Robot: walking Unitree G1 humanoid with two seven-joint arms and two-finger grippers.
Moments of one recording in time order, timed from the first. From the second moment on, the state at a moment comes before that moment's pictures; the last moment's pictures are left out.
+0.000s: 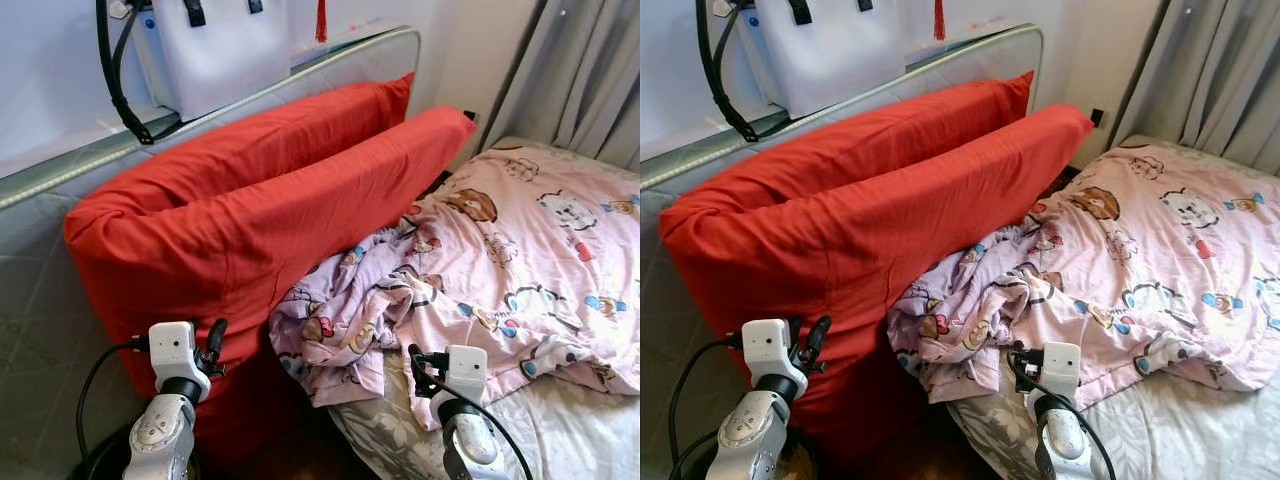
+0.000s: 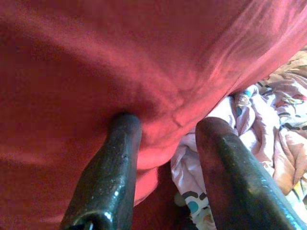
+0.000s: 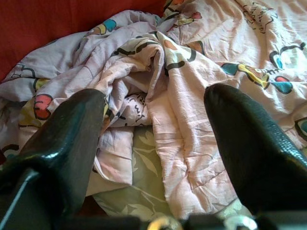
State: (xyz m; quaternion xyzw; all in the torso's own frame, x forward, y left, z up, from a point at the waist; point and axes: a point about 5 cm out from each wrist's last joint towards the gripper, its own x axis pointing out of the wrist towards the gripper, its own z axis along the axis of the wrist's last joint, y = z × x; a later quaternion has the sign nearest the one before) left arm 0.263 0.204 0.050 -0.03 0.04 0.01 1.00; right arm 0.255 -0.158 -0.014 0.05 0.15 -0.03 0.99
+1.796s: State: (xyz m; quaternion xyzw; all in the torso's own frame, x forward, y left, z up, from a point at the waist) left arm 0.266 0.186 0.060 -0.05 0.02 -0.01 1.00; right arm 0.267 -0.171 0.010 -0.02 0.09 -0.03 1.00
